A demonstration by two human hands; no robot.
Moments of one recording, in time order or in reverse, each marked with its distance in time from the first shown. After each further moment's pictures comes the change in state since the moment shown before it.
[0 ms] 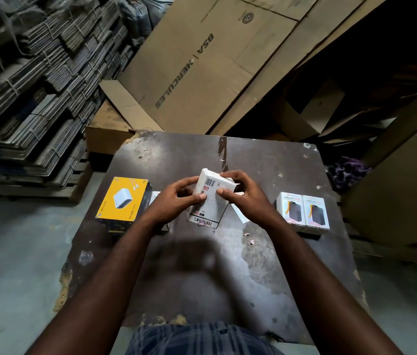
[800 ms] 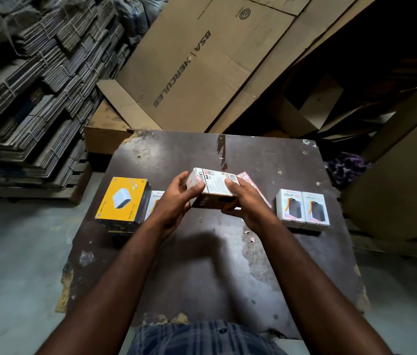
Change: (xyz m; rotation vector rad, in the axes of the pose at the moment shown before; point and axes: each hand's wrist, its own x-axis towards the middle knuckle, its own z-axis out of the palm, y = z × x) left_hand 0.005 -0.002 0.018 -0.441 0.125 -0.154; right_hand -0.001 0.006 0.012 0.350 0.079 0.425
